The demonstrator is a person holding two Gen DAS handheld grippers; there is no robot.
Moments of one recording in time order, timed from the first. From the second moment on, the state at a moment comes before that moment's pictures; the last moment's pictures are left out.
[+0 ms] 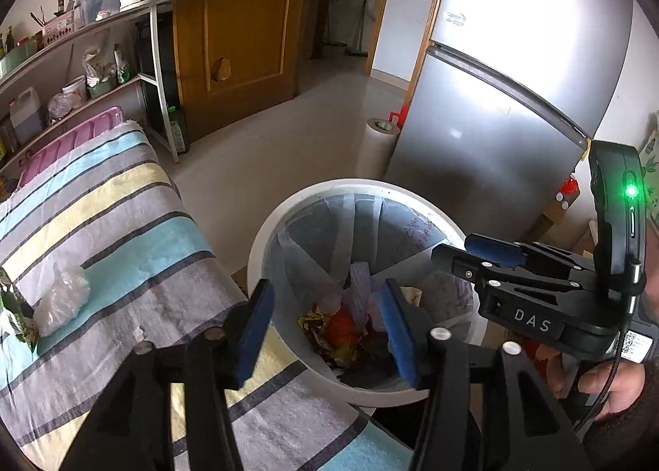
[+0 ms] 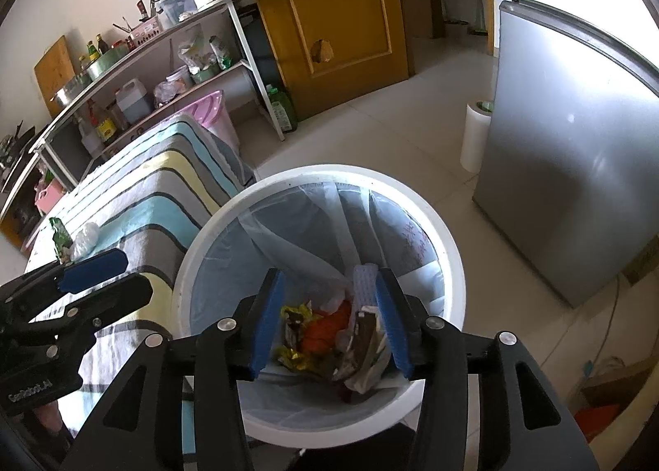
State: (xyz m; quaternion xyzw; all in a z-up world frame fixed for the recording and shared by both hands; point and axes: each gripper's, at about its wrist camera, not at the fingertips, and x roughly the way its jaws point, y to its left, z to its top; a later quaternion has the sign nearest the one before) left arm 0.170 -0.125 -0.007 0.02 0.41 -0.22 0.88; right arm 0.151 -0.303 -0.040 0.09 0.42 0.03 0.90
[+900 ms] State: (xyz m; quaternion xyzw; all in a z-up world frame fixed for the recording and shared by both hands) left arm 0.148 0.005 0.013 -0.03 0.38 -0.09 0.92; right arm 0.148 -0.221 -0.010 0.08 0.39 0.10 0.91
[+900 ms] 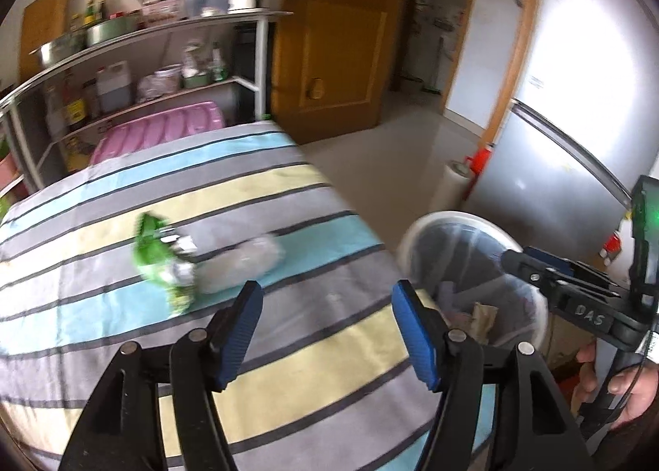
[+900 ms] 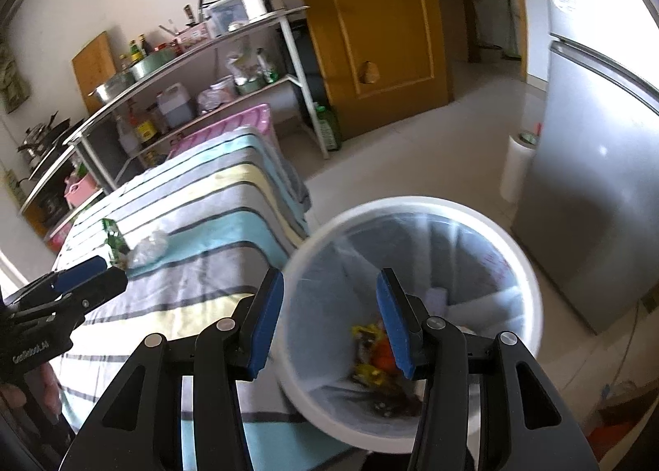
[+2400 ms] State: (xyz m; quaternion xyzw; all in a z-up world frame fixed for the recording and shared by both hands) left arm 0.188 0.140 -0.030 -0.07 0.42 0.03 0.91; right arm 0.209 -0.066 -0.022 -0.02 0.42 0.24 0.87
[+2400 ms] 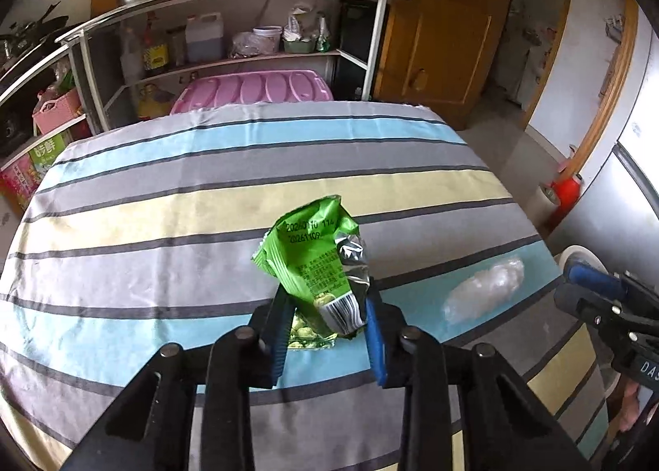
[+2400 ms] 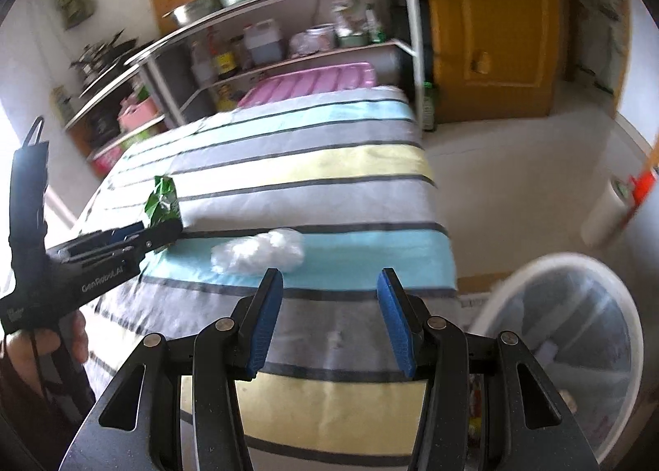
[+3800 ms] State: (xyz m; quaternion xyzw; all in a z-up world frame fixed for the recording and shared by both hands) left arm 0.158 0.150 -0.032 -0.09 0.42 0.01 0.90; right arm 0.215 -0.012 -0.055 -0.11 0.43 0.33 0.83
